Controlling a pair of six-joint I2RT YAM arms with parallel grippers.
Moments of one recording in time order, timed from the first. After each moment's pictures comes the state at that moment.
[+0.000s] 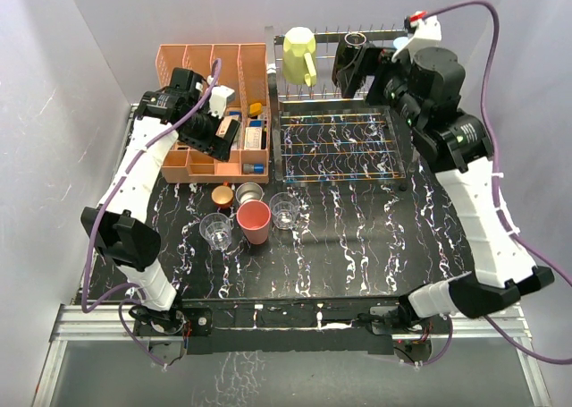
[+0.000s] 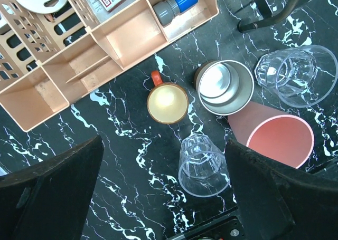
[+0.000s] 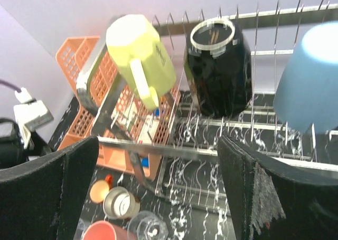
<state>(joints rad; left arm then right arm) -0.26 1.73 1.93 -1.24 0.16 0.25 0.42 1.35 1.86 -0.62 0.11 0.31</state>
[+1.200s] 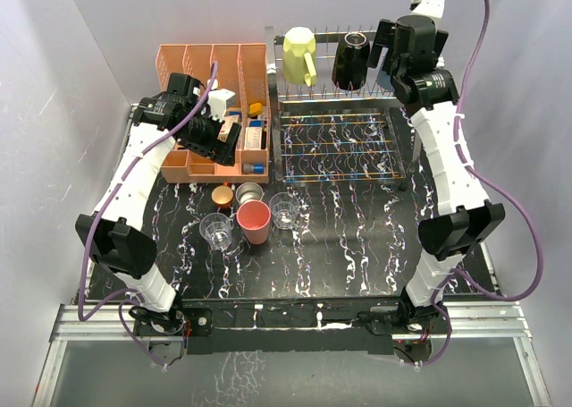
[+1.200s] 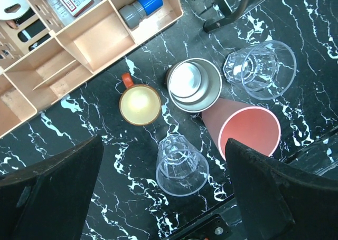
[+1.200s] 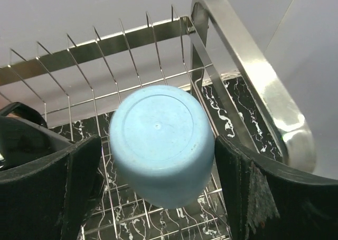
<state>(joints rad) -0.26 1.67 1.85 -1.20 0.27 0.22 0.22 1.78 2.20 -0.67 0.45 0.19</state>
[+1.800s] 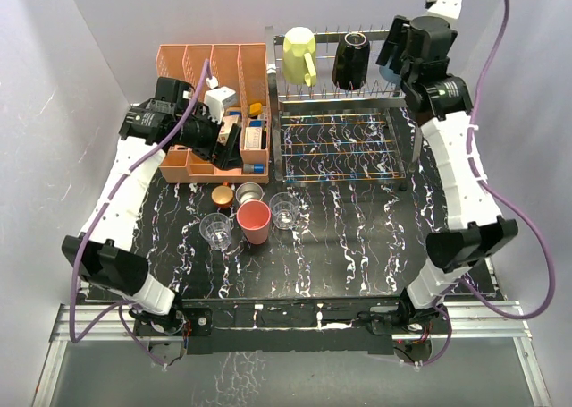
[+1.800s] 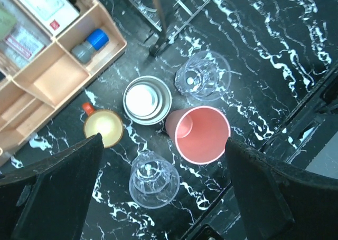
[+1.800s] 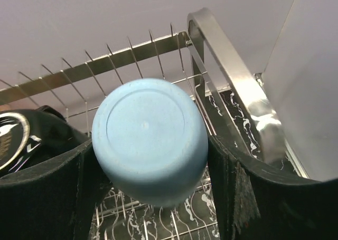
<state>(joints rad) -0.26 1.56 1.77 -1.13 0.49 0.25 0.21 1.72 2.14 -0.62 0.44 0.22</state>
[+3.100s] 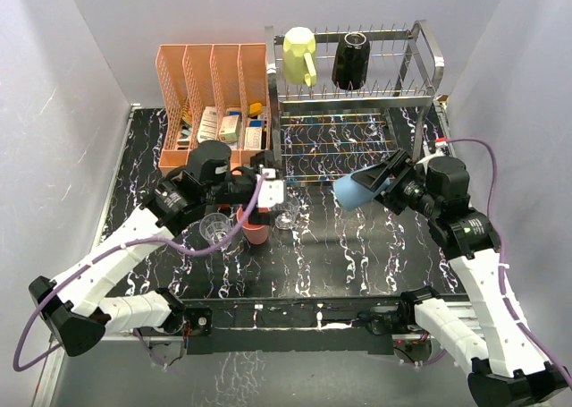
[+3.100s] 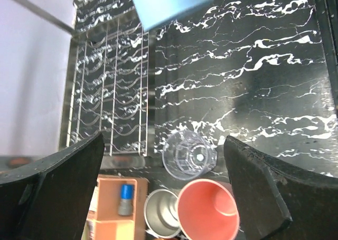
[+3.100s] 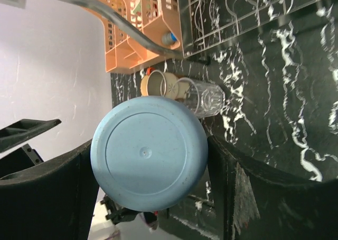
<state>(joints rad) -0.73 1.14 1.21 -0.51 0.55 0.75 0.21 0.78 1.02 -0.65 -0.26 0.90</state>
